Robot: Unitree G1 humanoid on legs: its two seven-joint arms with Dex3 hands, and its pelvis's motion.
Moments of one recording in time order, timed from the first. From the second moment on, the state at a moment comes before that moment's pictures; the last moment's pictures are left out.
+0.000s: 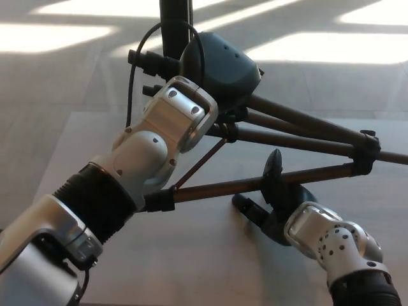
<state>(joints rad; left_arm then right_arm) -1.10 0.34 -0.71 0.44 1.12 0.15 -0.21 -0.70 0.09 -0.27 0.63 0.66 0.54 -0.38</state>
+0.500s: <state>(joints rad) -1.09 0.33 -0.70 0.45 1.13 0.15 -0.22 -0.71 0.09 -0.41 0.69 0.64 0.36 -0.46</state>
